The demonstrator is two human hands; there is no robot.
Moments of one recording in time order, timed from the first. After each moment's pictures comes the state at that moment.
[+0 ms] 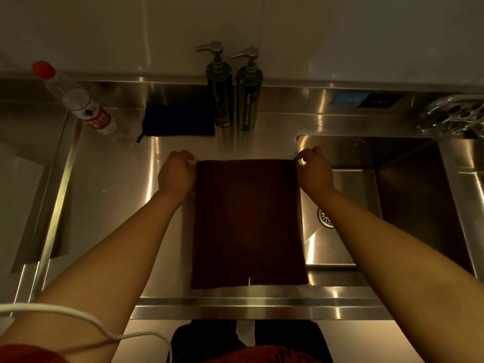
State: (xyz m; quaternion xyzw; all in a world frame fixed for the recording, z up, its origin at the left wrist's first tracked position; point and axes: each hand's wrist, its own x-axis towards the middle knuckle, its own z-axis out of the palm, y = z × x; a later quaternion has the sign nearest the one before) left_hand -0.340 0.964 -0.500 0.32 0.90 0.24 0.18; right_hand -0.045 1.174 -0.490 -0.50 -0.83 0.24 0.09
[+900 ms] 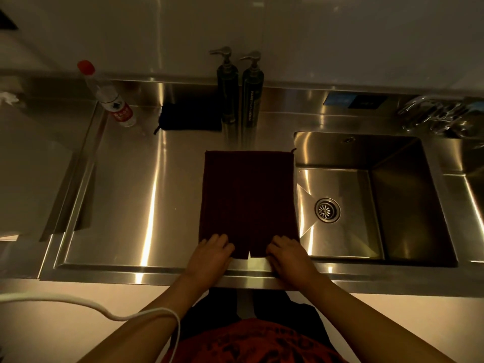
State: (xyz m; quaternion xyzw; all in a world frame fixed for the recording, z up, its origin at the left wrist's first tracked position) left_hand -0.147 0.785 -0.494 0.64 0.74 0.03 0.21; right_hand 0.068 0.945 -0.485 -0.23 -0.94 0.23 -0.09
